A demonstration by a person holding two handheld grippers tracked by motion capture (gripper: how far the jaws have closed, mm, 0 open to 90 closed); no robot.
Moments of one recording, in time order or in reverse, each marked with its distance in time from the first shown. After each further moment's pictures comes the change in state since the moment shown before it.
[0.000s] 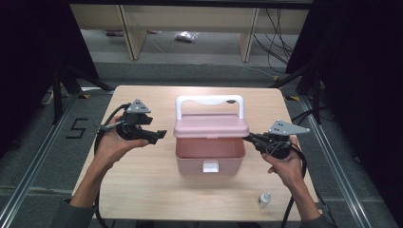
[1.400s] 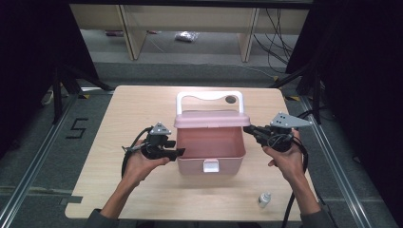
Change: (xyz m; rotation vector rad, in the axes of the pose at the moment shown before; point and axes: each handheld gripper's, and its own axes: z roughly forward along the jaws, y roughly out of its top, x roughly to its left) left arm -0.043 -0.038 0.068 0.001 -0.127 -0.118; right arm -0.006 0.020 0.000 -0.029 -0.026 0.000
